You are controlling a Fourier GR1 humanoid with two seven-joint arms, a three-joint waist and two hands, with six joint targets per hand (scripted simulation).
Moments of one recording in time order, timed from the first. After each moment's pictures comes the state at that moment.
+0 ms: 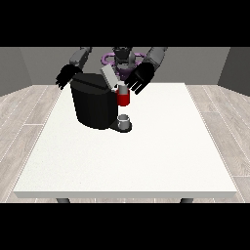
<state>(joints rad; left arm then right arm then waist) -1.17 0.43 0.11 -0.62 -0.64 -0.13 -0.13 -0.33 -0.04 -0.06 -1.40 -0.03 -0.16 -0.04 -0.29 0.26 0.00</state>
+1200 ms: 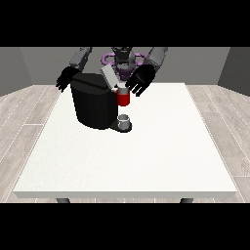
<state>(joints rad) -1.18 0.44 0.10 -0.61 -0.68 -0.15 -0.14 -0.31 -0.04 -0.07 -1.37 -0.03 -0.17 -0.08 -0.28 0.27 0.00</state>
